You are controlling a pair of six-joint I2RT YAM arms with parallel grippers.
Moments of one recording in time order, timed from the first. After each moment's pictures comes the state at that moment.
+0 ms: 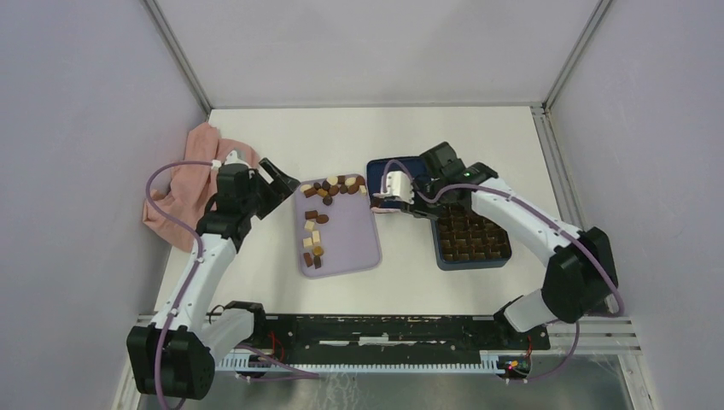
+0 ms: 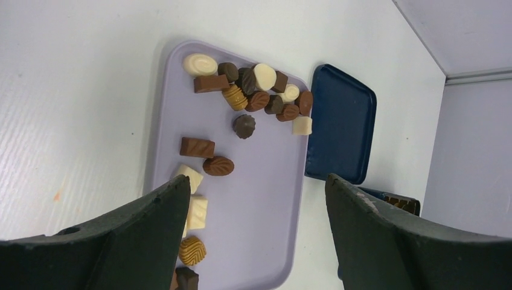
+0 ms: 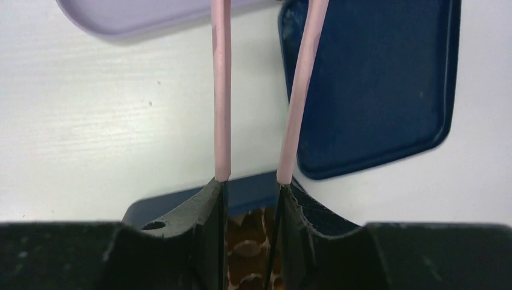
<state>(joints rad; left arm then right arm) -0.09 0.99 0.76 -0.35 0.11 -0.74 0.59 1.54 1.21 -0.73 -0.32 -0.89</state>
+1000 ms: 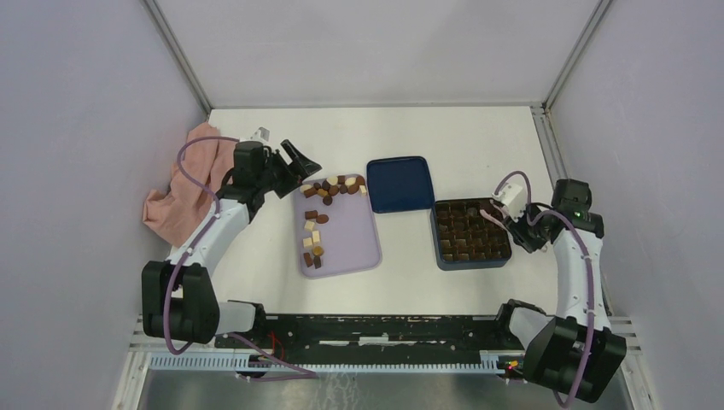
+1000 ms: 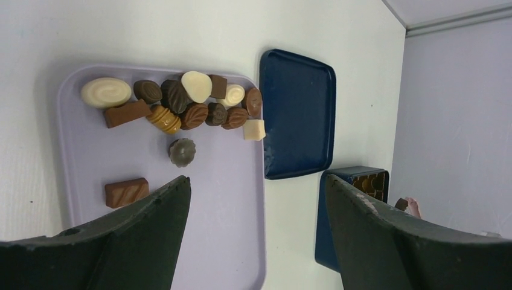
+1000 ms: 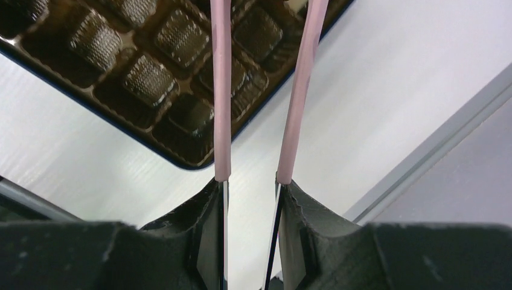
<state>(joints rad) -0.12 1.31 0.88 -0.13 0.32 -0.74 -0.31 1.02 0.82 -0.93 -0.38 -1.07</state>
